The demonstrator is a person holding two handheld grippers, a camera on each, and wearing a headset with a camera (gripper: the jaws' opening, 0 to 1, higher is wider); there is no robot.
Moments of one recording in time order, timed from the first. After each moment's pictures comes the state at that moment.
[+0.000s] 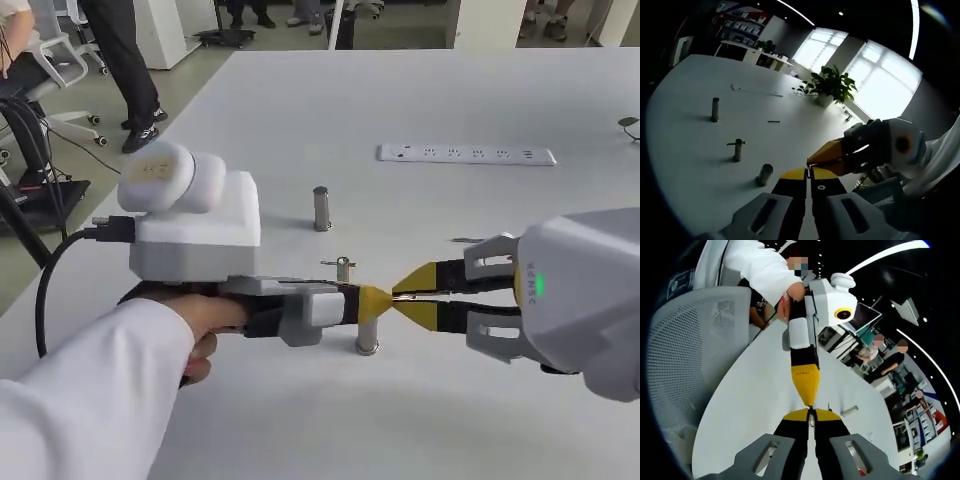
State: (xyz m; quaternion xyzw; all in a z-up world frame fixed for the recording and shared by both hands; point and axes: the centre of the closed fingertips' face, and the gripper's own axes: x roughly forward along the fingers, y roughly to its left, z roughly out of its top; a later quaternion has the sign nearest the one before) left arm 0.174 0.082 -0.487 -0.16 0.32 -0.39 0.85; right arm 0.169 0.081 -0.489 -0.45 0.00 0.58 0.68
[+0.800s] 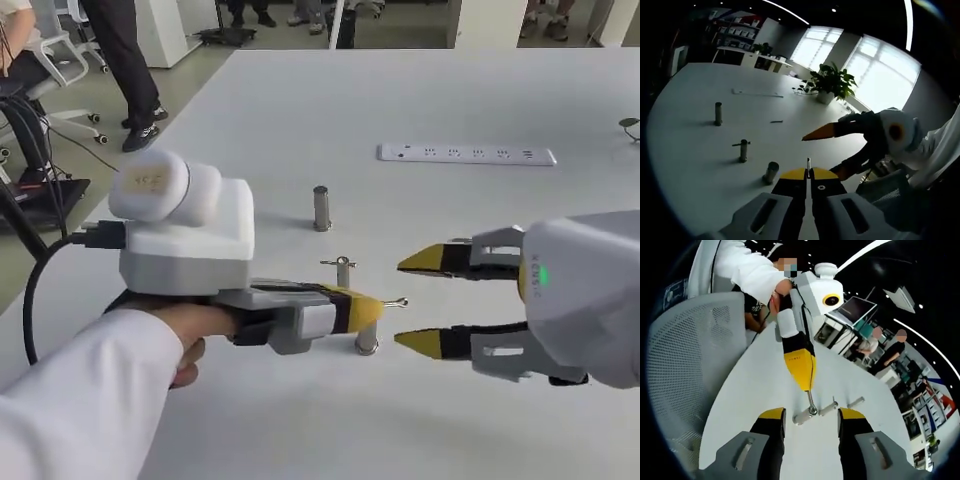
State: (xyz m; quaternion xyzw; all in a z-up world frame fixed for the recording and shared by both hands) left arm 0.172 0.094 -0.492 -0.13 0.31 -0.38 0.86; right arm 0.177 0.071 -0.504 -0.40 0.04 0.59 0.70
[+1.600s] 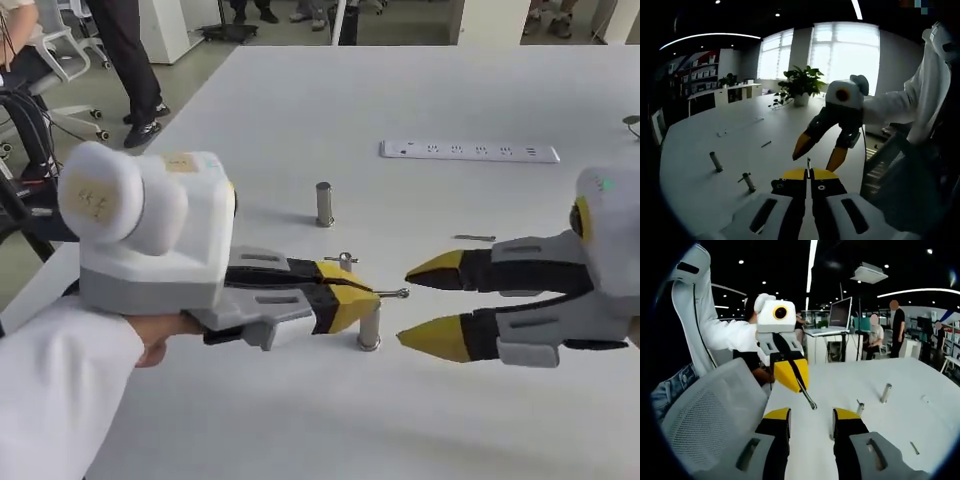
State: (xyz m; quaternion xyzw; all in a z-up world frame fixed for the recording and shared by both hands) left arm 0.152 0.088 -0.461 0.06 0.19 -0.50 0.85; right arm 0.151 0.079 -0.478 -0.12 0.13 0.68 0.71
